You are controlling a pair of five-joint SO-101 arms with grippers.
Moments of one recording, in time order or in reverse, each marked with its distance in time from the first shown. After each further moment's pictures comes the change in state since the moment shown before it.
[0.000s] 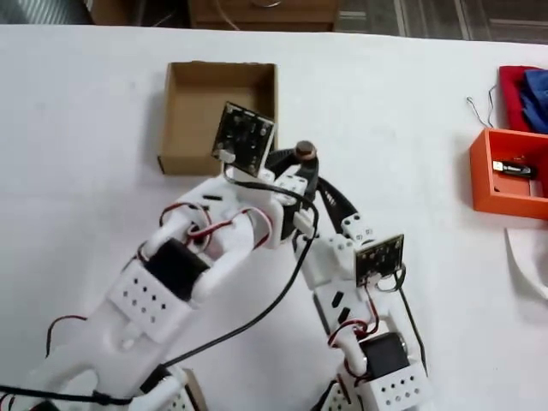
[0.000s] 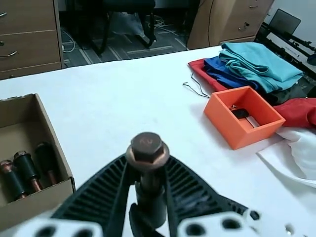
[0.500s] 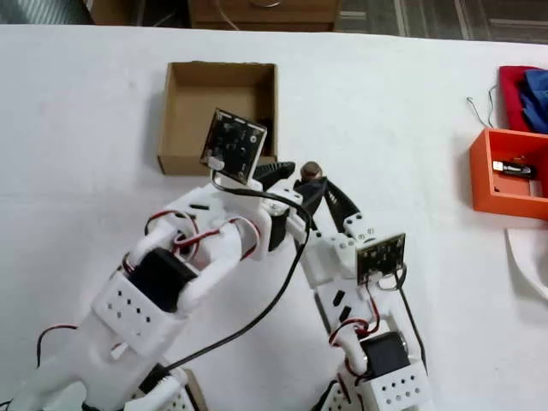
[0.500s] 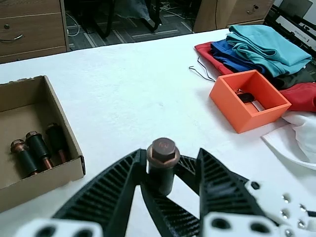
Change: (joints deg) left arm -0.8 -3.6 -0.1 7.6 -0.1; right arm 0.3 0.1 0.0 0.0 0.0
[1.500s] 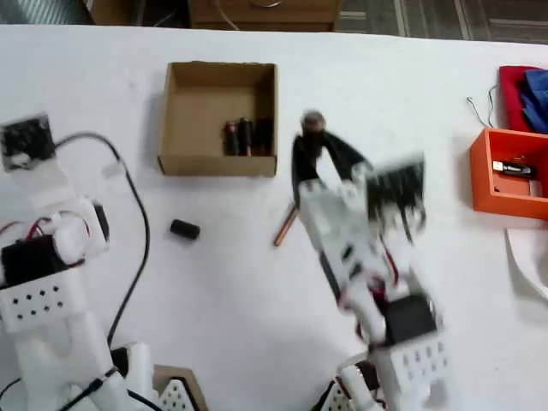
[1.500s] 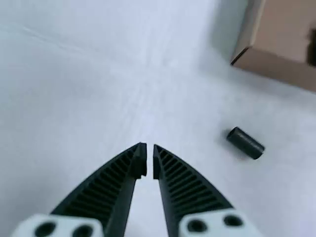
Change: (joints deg) left arm -58.3 -1.0 7.8 27.3 -15.6; right arm -0.1 43.9 -51.8 18.7 -1.3
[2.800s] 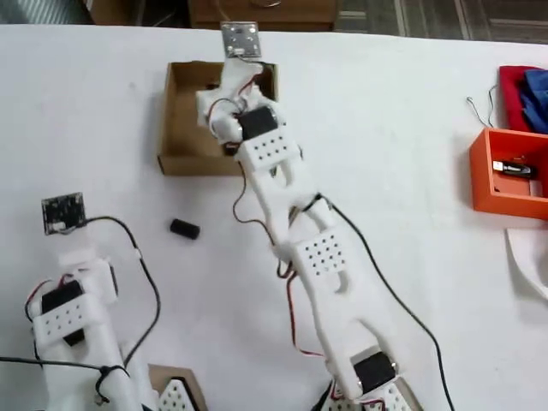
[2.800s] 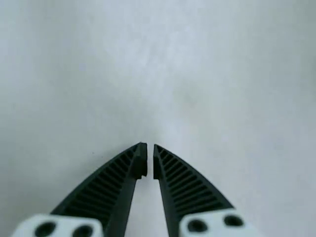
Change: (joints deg) left arm -9.2 0.0 34.7 -28.7 -10.8; right arm -7.0 127.5 -128.5 29.5 -16.0
